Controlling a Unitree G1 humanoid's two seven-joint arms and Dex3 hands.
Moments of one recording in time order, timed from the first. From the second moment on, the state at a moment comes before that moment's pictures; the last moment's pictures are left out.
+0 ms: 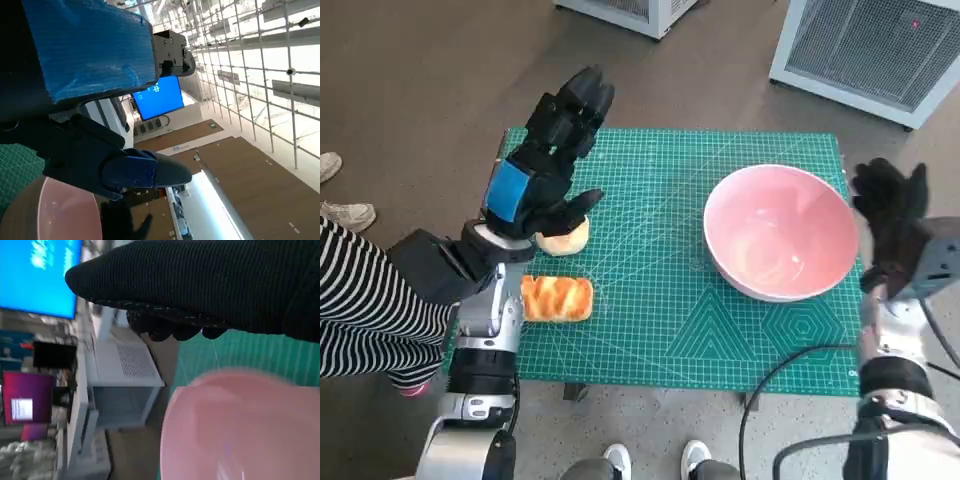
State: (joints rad) left arm -0.64 0.17 0.14 0.42 -0.29 -0.43 -0.53; right arm -0.82 -0.32 -0.32 1.28 0.12 -0.47 0.11
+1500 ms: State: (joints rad) left arm -0.58 0.20 0.16 0.37 -0.30 -0.40 -0.49; right arm -0.93 -0.09 -0.31 1.28 0.13 -0.45 0.23
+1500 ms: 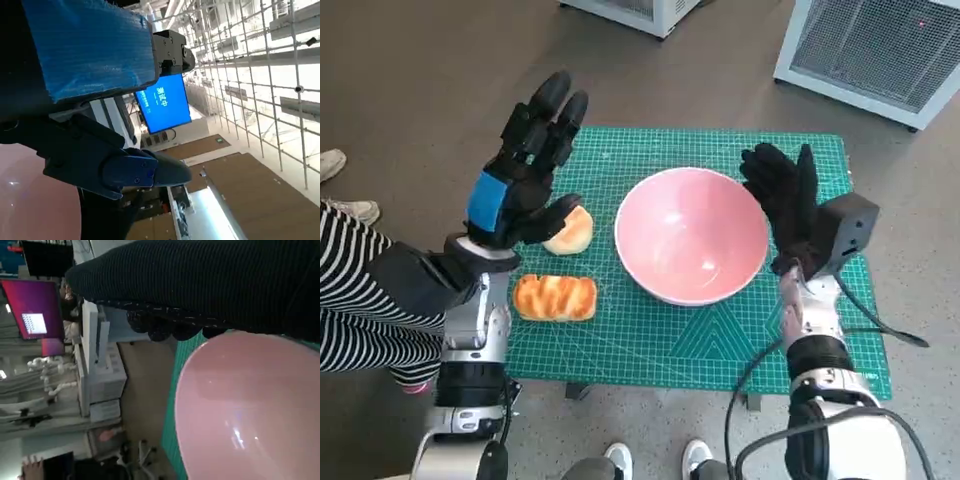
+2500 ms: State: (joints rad) left arm -0.55 0.19 0.16 0.36 -0.29 -0.40 -0.48; right arm -0.95 -0.13 -0.25 1.11 0.12 -0.67 0.28
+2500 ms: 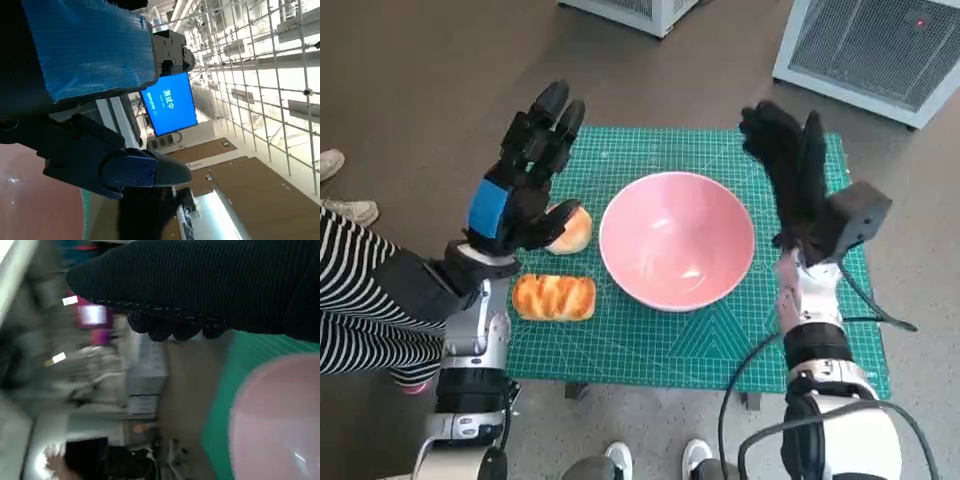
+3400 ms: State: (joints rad) left arm -0.70 0.15 0.12 0.36 -0.32 -0.40 -0.52; right arm -0.76 -0.15 -0.12 0.50 0.16 -0.64 0.39
